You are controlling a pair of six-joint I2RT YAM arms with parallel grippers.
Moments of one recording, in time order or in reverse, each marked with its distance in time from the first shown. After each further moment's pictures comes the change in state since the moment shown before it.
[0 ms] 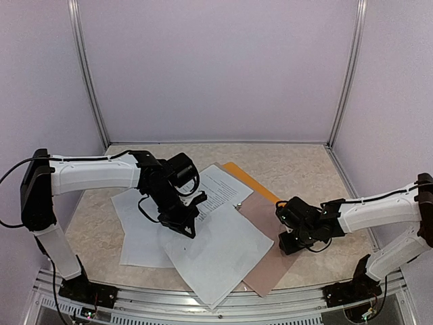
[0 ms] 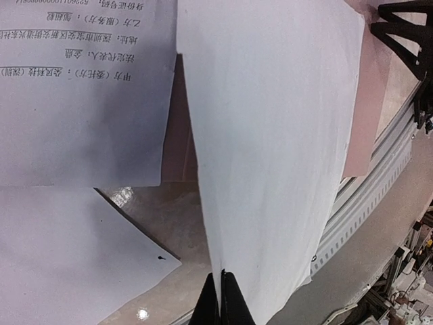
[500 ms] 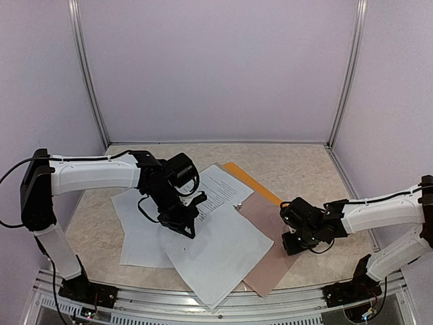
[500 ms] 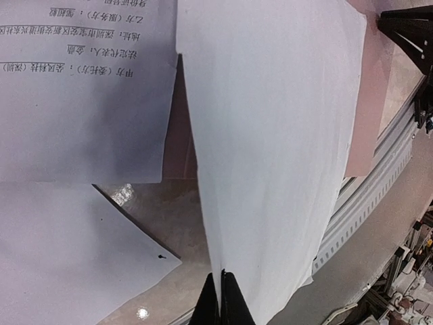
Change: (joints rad) left arm 0.000 0.000 0.000 -0.004 0.000 0.000; right arm -0.005 -0.033 -0.018 -0.020 0.002 0.044
